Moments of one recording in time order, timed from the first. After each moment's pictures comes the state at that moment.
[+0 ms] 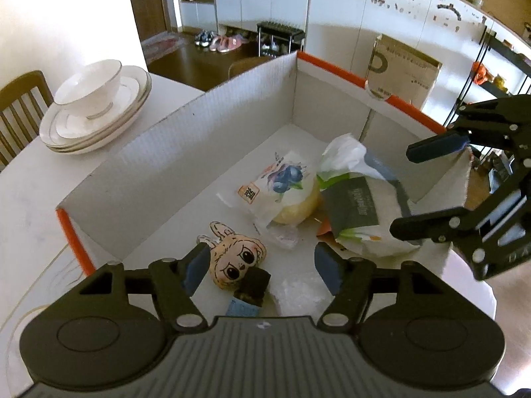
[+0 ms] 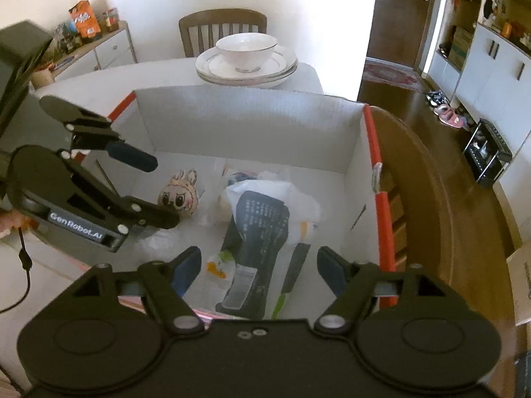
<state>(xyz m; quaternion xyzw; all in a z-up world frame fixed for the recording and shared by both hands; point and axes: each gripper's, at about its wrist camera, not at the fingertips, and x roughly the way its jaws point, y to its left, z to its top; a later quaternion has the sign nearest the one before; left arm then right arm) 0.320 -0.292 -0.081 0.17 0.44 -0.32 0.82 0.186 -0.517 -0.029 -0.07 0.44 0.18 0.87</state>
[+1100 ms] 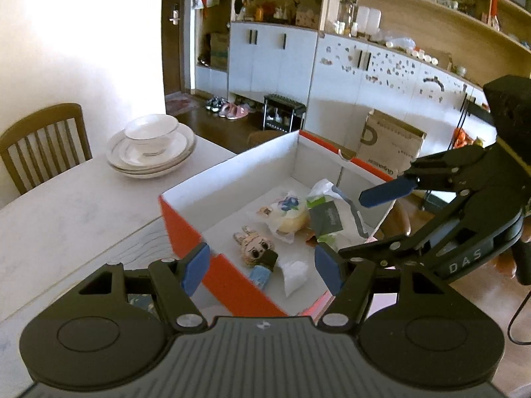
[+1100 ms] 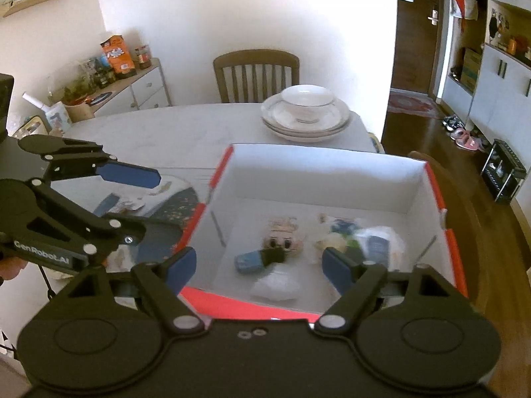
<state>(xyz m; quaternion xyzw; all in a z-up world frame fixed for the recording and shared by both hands) 0.236 -0.176 -0.004 0.08 0.34 -0.33 0.88 0.130 -0.424 0.025 -0.04 0.39 0.22 0.89</state>
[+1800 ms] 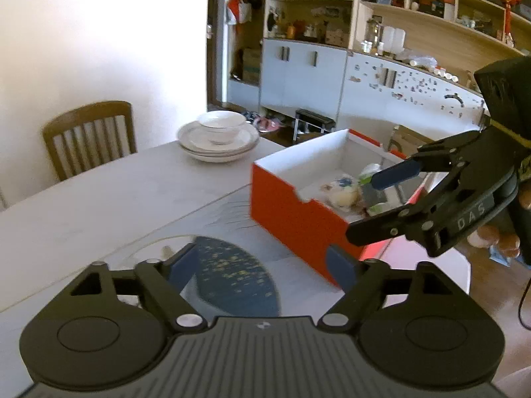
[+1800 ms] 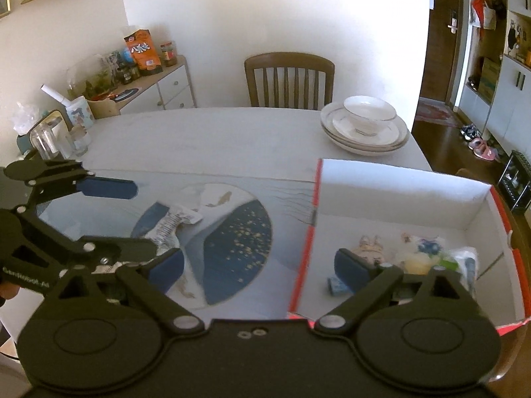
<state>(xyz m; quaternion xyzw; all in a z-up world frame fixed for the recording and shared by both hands) 0.201 -0.043 -0.010 0.07 0.31 -0.29 0.90 0.115 -0.318 0.032 -0.05 0.39 0.23 0.89</state>
